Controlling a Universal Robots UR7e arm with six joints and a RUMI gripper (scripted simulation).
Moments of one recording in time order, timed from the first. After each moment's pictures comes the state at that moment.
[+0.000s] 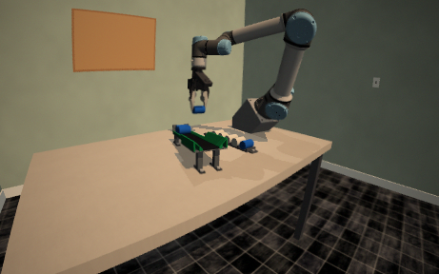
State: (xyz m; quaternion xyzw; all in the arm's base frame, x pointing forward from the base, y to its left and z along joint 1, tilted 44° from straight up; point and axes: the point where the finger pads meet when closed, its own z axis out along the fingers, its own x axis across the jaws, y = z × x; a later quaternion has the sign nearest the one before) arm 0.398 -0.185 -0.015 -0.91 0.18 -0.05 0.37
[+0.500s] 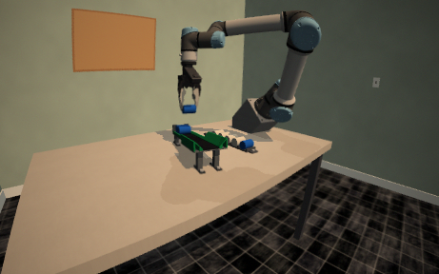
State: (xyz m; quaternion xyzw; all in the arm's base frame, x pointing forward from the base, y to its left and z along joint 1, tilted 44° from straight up) arm 0.494 -0.180 0.045 -0.90 0.22 -0.04 0.37
